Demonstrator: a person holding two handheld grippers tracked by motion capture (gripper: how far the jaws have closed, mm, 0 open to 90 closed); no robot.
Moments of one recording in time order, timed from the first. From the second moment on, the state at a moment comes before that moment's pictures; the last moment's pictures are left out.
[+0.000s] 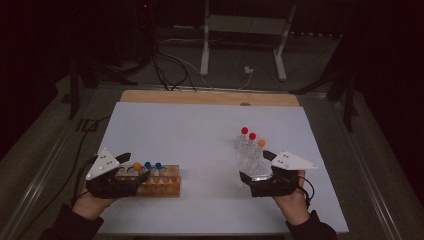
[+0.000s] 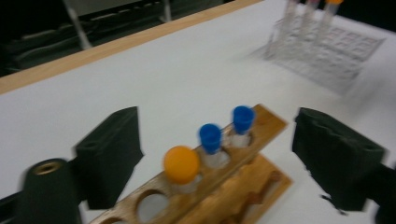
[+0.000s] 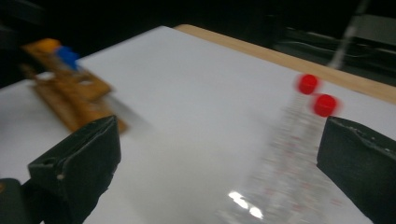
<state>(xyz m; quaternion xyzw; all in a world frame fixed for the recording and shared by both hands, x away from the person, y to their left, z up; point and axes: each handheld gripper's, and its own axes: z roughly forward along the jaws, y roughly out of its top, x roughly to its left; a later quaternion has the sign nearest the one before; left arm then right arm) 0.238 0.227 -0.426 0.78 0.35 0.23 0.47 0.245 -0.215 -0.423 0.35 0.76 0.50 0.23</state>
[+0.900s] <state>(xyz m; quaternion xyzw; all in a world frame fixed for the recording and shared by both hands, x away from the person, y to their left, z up) 0.234 0.222 -0.423 0.78 0.32 0.21 0.48 0.318 -0.249 -0.471 0.46 0.75 0.40 0.25</state>
